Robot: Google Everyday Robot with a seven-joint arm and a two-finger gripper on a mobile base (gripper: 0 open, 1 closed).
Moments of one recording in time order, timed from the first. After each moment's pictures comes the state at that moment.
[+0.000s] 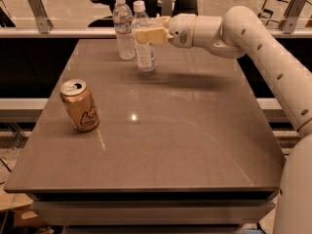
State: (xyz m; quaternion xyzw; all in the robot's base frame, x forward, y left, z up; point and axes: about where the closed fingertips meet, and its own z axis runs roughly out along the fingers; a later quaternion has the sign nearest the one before) arm 0.725 0.018 0.947 -0.42 0.59 0.41 0.55
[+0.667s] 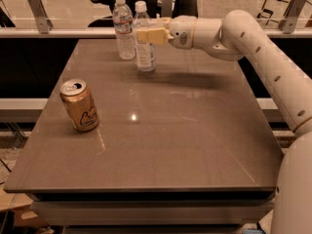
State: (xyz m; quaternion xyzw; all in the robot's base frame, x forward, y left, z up) arm 0.732 0.016 0.942 -0.41 0.59 0.43 0.55
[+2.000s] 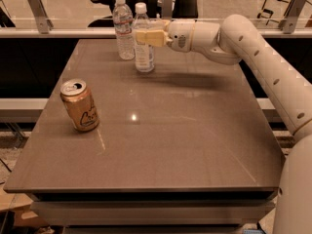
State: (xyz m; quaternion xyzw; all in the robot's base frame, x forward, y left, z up) arm 0.729 0.020 0.939 -0.40 0.59 0.43 0.56
